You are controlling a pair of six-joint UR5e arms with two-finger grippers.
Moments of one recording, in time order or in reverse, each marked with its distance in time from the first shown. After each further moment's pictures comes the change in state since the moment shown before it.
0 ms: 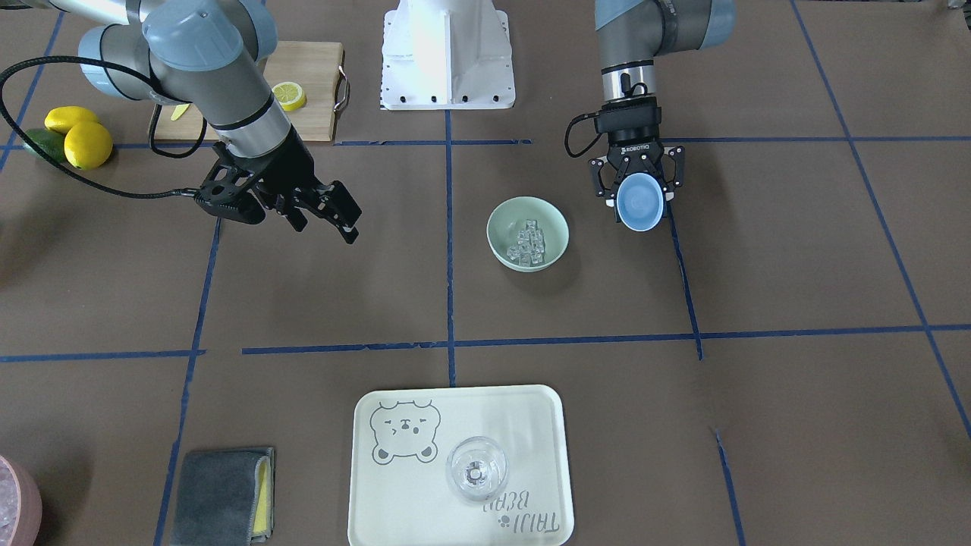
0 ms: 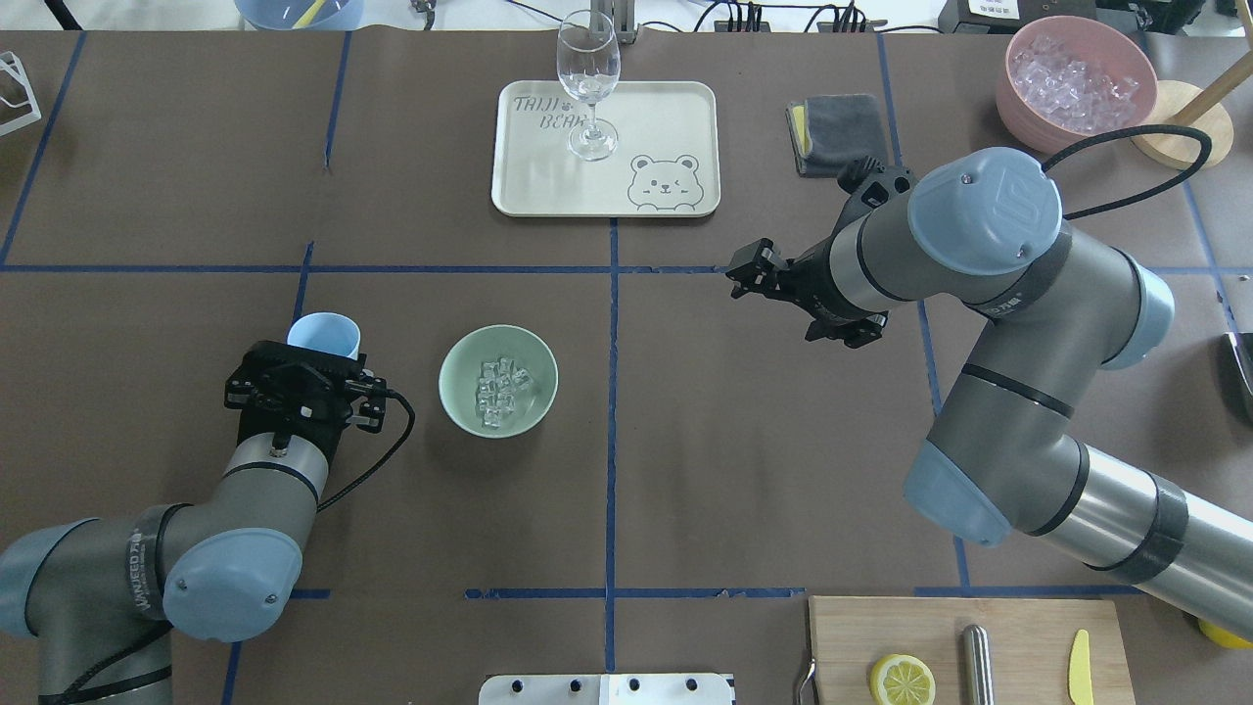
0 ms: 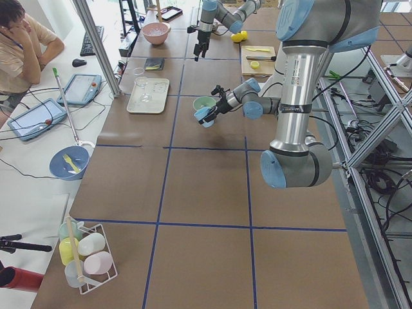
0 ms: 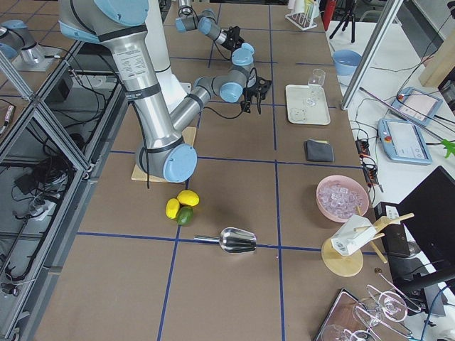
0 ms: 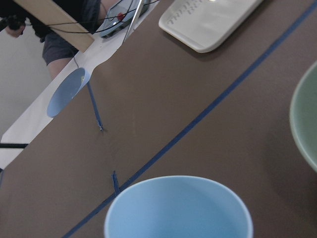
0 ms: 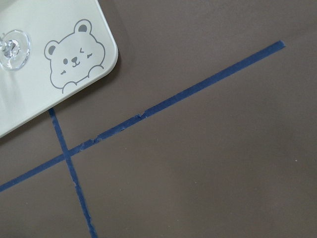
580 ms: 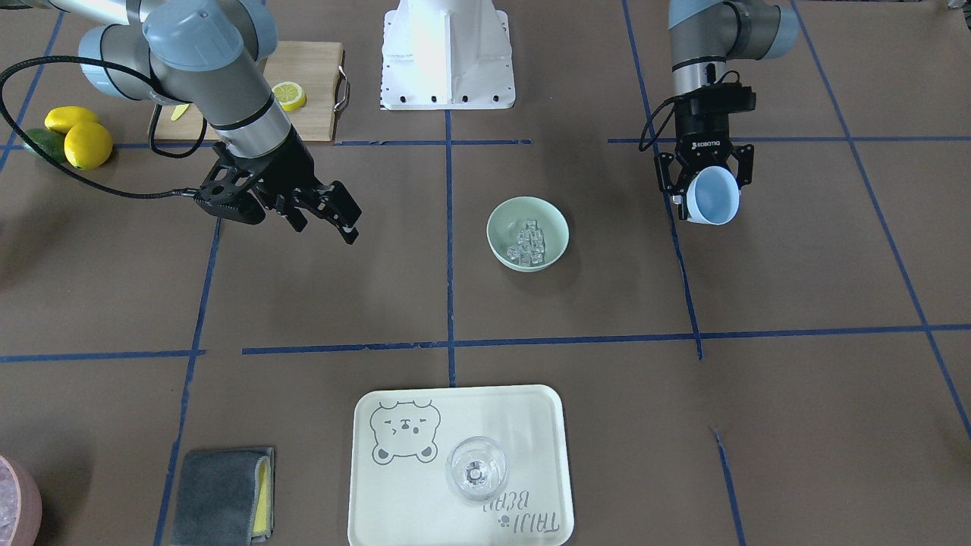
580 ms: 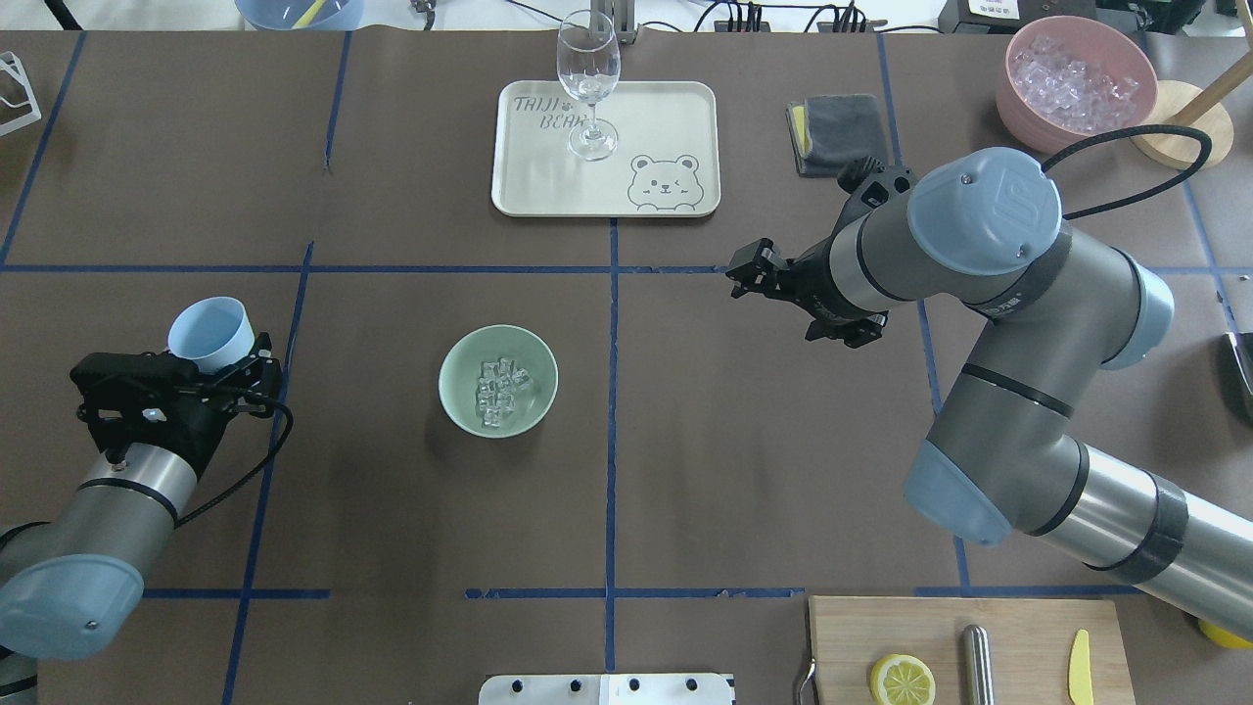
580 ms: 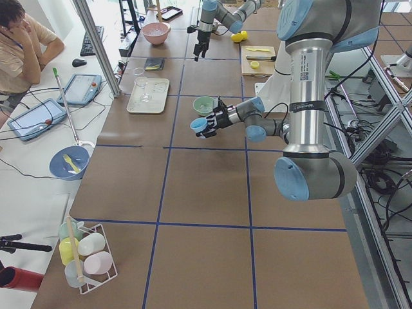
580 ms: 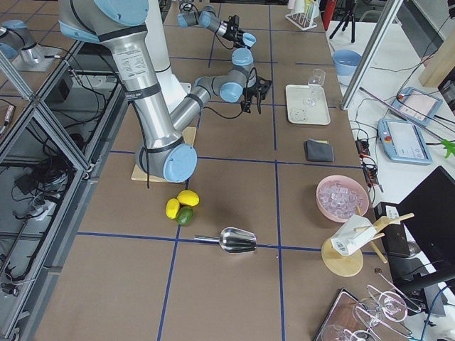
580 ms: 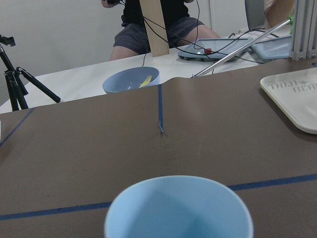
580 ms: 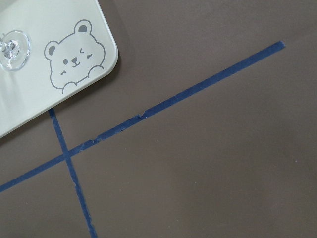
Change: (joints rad) left arm -0.009 0.254 0.078 -0.526 0.113 -0.039; right arm 0.000 0.000 0.000 0.000 -0.001 0.000
